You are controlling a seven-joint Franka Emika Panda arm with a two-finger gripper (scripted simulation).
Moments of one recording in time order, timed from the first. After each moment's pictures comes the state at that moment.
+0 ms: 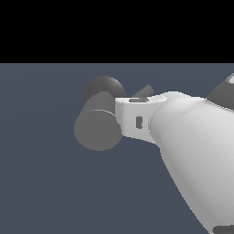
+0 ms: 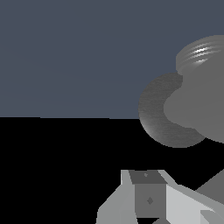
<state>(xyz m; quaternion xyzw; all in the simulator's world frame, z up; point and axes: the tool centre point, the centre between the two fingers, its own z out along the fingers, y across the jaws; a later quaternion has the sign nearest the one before) -0.095 -0.096 0.199 0.00 0.73 -0.01 0.68</state>
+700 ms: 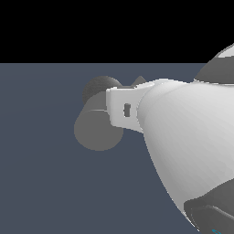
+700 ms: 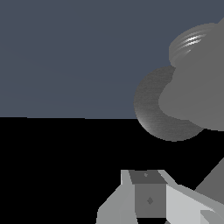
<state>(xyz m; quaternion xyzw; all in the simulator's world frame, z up) -0.095 -0.078 0.218 0.01 0.73 -0.02 0.68</state>
